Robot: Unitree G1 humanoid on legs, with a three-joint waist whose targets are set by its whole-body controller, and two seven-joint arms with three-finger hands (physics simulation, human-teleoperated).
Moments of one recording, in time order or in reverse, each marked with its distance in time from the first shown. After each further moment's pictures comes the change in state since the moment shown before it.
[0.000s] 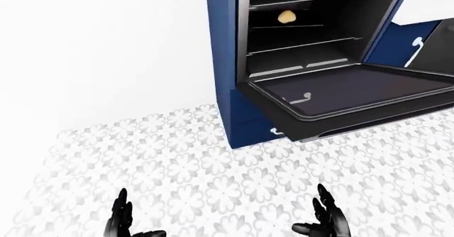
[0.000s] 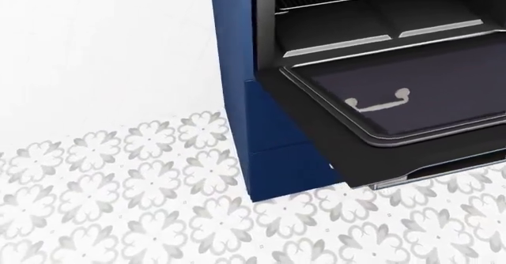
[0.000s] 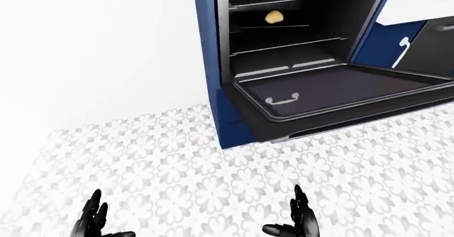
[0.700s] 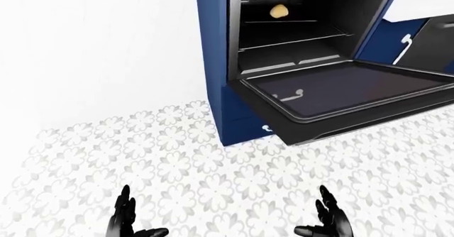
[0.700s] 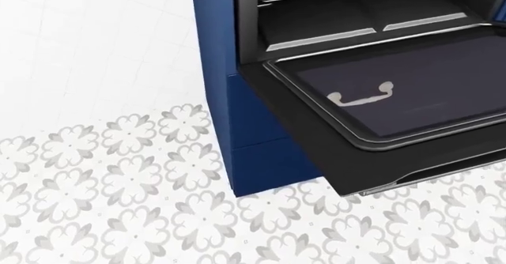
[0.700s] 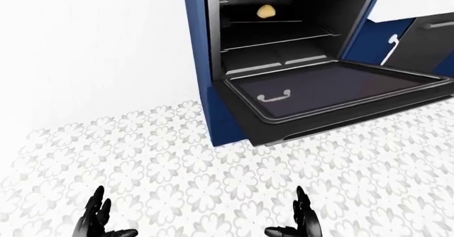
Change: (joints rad) left arm -0.012 -0.014 -0.010 0.003 -0.026 -0.025 -0.023; right arm 0.012 -0.015 -0.008 0.001 -0.042 -0.011 -0.016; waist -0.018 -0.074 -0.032
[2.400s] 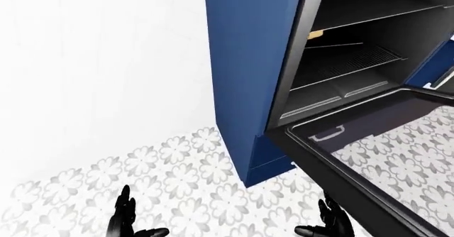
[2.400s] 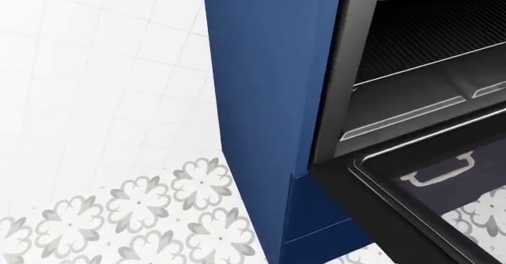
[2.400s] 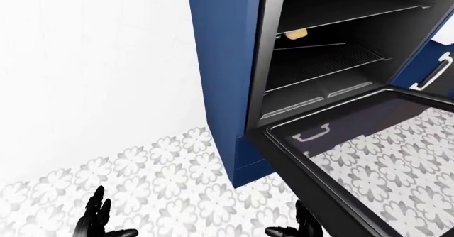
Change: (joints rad) left arm 0.000 -0.002 -0.001 0.002 0.004 -0.005 0.008; right arm 0.006 0.009 -0.027 0.013 -0.014 -0.055 -0.031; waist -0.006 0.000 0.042
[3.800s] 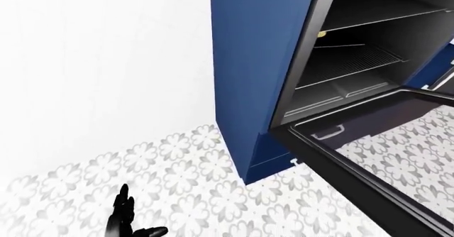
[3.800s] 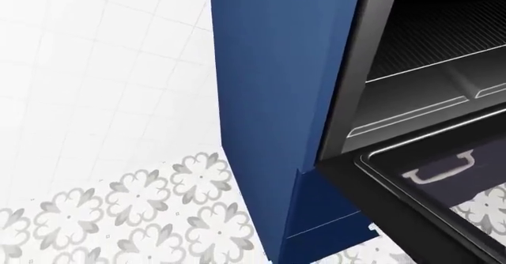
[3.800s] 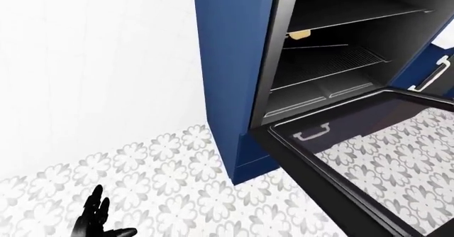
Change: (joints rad) left arm -0.003 0.006 0.001 -0.004 -0.004 -0.004 0.002; right arm 0.079 -0.395 -0.341 -0.064 1.431 0.437 0.252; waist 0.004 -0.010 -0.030
